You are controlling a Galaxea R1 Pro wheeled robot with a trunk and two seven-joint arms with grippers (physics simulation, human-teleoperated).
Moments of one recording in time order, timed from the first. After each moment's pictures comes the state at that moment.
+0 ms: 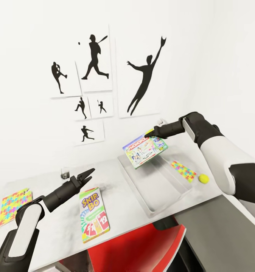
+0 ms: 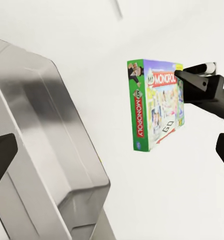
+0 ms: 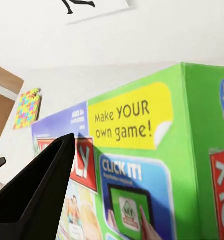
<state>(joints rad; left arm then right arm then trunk) -0.33 0.06 0.18 -1.57 1.00 0.86 -0.40 -1.49 -0.08 0.16 -0.41 0.03 0.97 1.02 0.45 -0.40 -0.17</state>
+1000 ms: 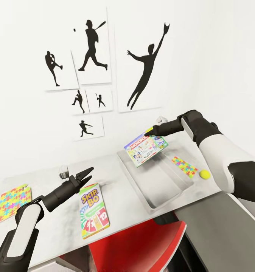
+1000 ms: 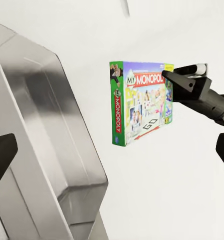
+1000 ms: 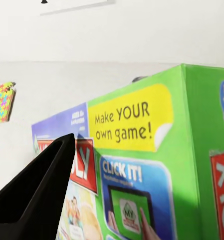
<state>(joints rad) -0.33 0.06 0.18 -1.56 1.05 0.86 -0.39 -1.51 -0.07 0.17 -0.41 0.08 0.88 0.98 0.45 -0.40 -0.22</state>
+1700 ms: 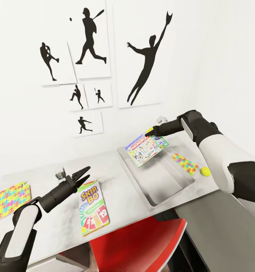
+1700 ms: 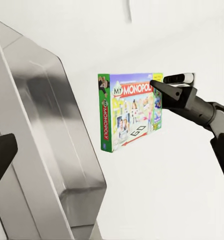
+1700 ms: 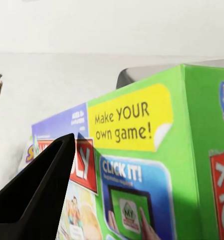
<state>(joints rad) -0.33 0.06 0.22 -1.55 1.05 0.86 -0.45 -1.51 -0.07 0.17 -0.41 0.11 0.85 0.98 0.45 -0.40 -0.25</state>
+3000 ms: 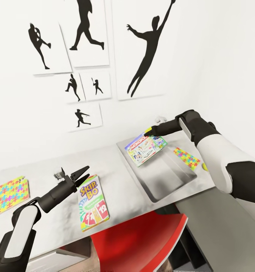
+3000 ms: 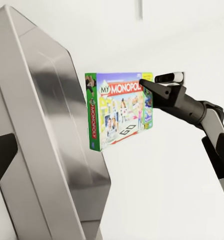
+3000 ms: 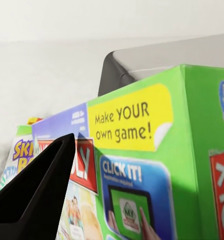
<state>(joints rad) -0.33 0.06 0.22 -1.55 1.05 0.86 -0.49 -1.51 -0.05 0.16 -0.41 0.11 0.85 0.94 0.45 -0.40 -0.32</state>
